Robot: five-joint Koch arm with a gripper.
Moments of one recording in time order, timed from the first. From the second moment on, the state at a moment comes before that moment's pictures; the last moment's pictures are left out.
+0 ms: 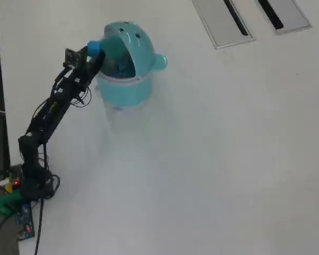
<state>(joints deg) -45.8 76.3 70.0 6.6 -95.7</state>
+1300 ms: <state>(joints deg) -31.8 90.7 77.3 6.5 -93.3</state>
